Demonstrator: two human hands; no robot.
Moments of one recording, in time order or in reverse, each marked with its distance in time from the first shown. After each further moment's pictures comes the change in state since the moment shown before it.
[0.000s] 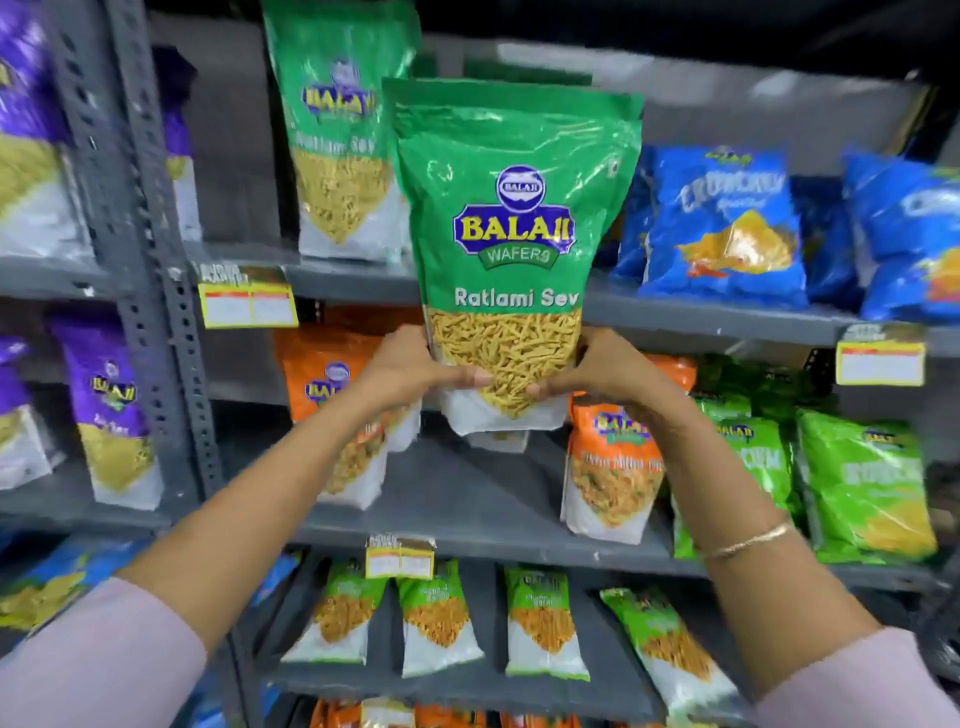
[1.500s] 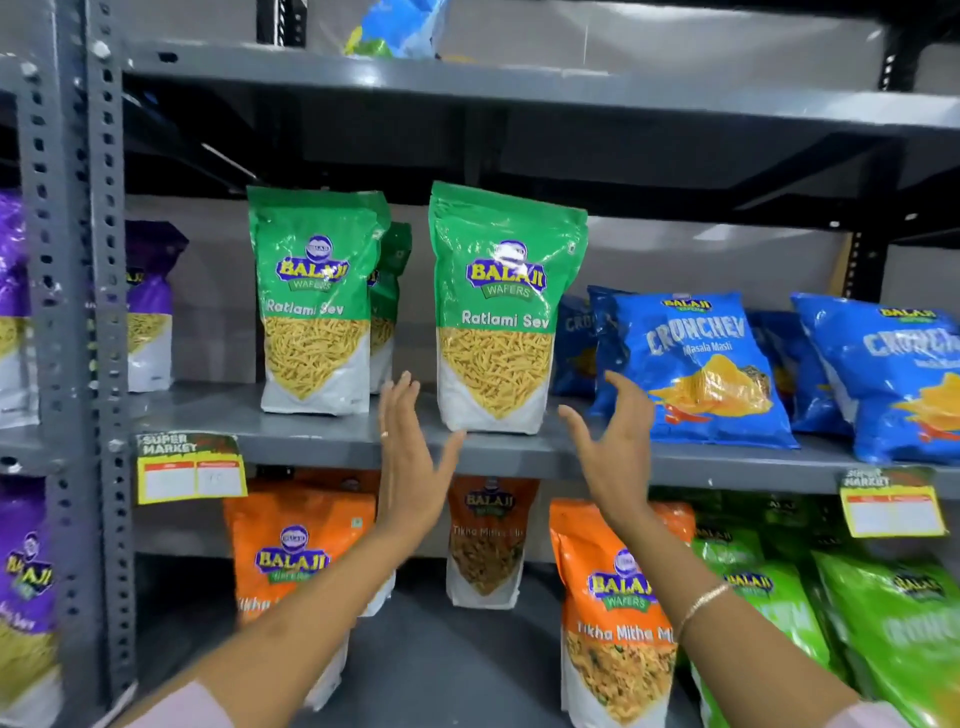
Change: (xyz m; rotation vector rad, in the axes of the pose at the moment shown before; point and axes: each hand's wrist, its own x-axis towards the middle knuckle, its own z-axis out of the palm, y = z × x) left_hand 0.103 -0.015 0.043 0.177 0.705 0.458; right_hand 0.102 0.043 -0.030 -0.025 0.852 -0.375
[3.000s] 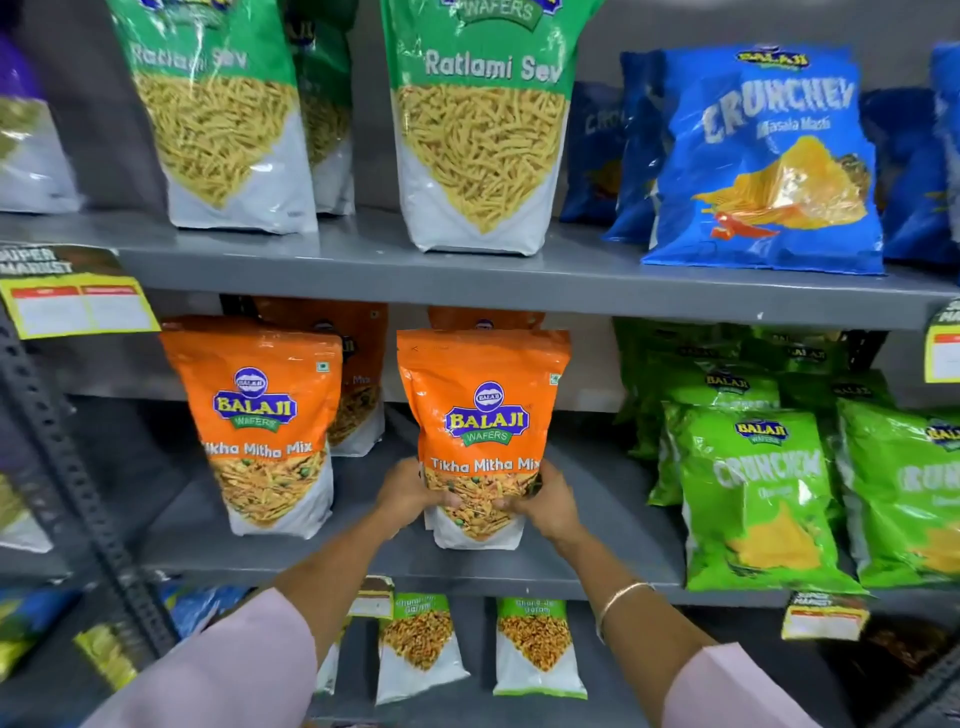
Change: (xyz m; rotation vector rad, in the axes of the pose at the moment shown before) left_hand -0.162 -0.115 0.063 -0.151 -0.793 -0.896; right_hand -0.180 0.154 0.078 0.197 -0.688 0.749
